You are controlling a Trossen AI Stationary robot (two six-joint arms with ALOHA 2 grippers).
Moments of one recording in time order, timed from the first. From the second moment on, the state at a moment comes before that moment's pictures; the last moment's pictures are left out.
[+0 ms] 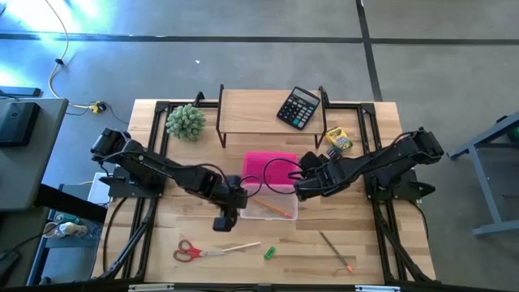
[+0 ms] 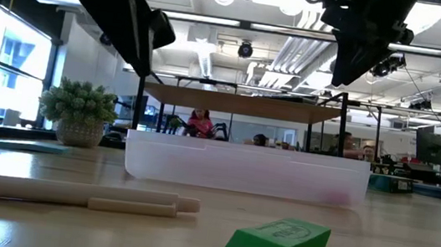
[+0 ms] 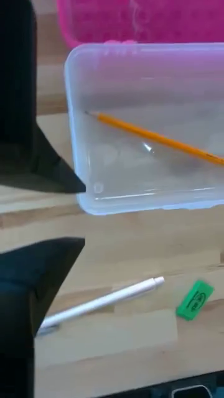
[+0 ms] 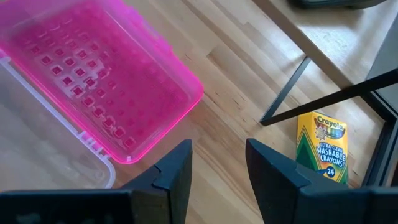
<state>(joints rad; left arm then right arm) -0.20 1.60 1.10 -0.57 0.02 -0.22 0.29 1.57 1.26 -1.20 0.67 1.03</state>
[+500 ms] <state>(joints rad) -0.34 1.60 1.12 -0.45 -0.02 -0.44 0.29 1.57 1.26 -1.20 0.67 1.03</state>
